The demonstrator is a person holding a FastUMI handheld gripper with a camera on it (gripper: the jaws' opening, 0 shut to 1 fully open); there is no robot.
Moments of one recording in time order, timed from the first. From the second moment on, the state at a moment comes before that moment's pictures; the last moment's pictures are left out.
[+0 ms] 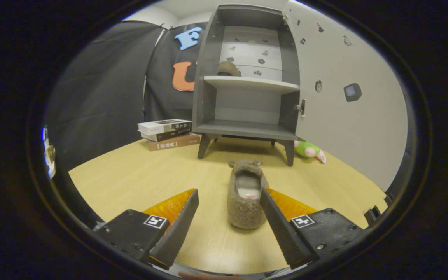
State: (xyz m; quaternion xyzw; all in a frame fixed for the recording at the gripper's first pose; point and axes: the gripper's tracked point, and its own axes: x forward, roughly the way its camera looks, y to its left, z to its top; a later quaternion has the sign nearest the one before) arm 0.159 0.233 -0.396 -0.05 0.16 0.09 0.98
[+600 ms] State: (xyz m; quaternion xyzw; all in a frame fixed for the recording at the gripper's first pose) arm 0.239 0.246 -0.467 0.00 0.31 0.08 0.95
